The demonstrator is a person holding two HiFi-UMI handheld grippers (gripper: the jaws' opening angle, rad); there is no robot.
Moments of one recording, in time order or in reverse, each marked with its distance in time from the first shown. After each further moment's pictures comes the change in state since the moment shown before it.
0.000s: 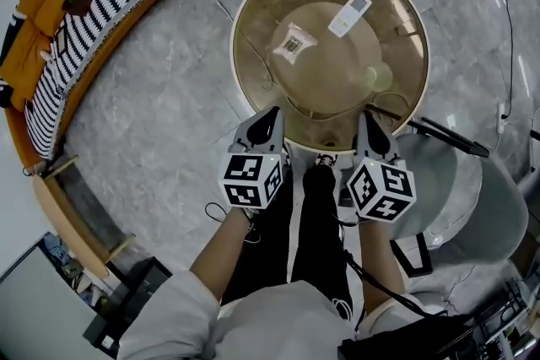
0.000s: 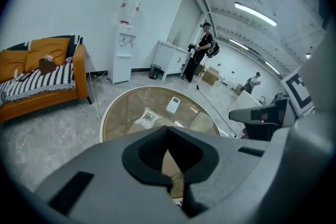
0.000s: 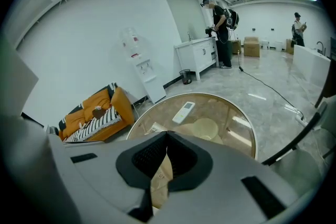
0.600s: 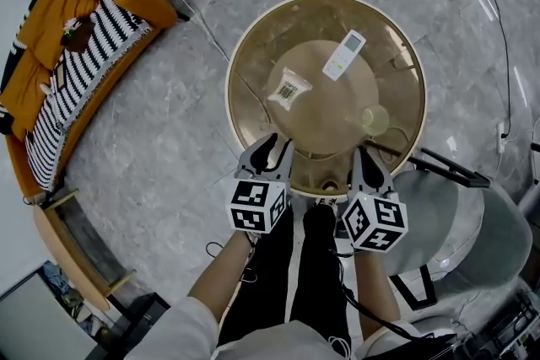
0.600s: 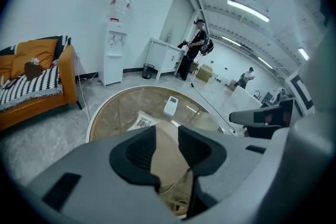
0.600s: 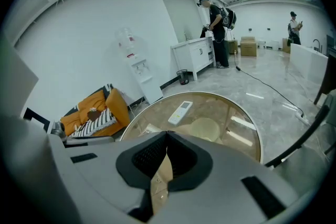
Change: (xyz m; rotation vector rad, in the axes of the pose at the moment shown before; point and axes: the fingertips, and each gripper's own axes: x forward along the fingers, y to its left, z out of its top) left arm 0.054 0.002 0.006 0.068 0.012 -0.058; right arm 0.031 -0.015 -0.007 0.023 -0.013 -0.025
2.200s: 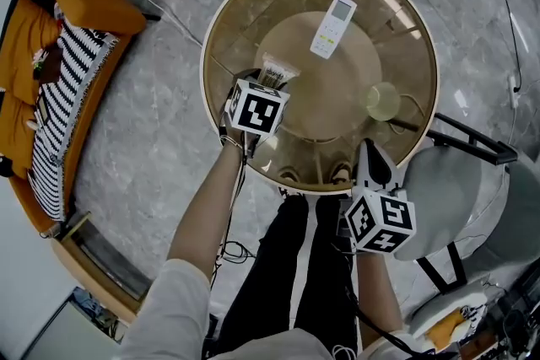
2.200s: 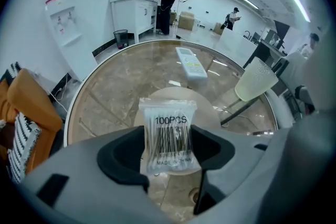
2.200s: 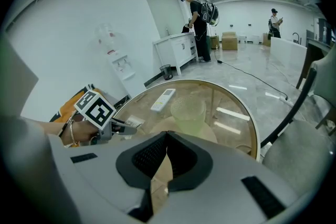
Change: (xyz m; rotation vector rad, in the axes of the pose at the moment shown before) left arm 0.176 0.081 -0.039 0.387 0.497 -0.006; right arm 0.032 -0.038 -0.050 0.118 0.010 -0.151
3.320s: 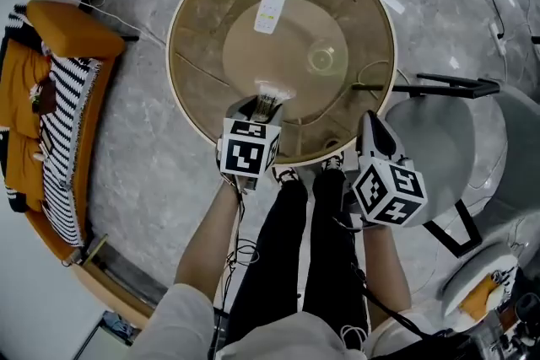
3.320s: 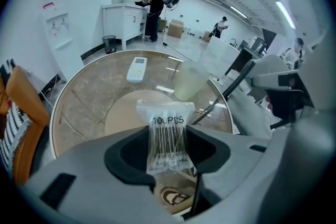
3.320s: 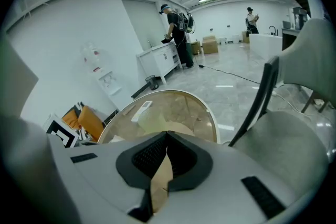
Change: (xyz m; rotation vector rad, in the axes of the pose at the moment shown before) left arm -0.066 -0.137 -0.025 0.025 -0.083 -0.113; right arm -0.065 -0.081 0.005 0.155 -0.085 -0.081
